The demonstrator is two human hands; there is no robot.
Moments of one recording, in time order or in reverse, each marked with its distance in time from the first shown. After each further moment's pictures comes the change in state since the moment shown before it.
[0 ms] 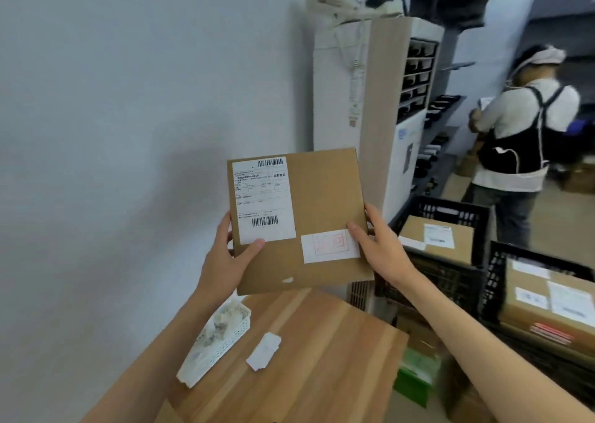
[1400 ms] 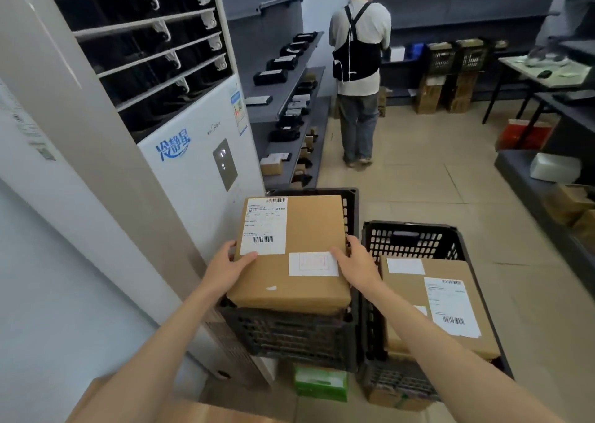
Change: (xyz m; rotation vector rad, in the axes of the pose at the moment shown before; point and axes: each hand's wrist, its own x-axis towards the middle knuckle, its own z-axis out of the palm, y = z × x) left_hand 0.300 -0.035 0.563 0.214 -0.613 -0.254; right_hand 0.210 0.387 -0.305 -0.049 0.296 0.664
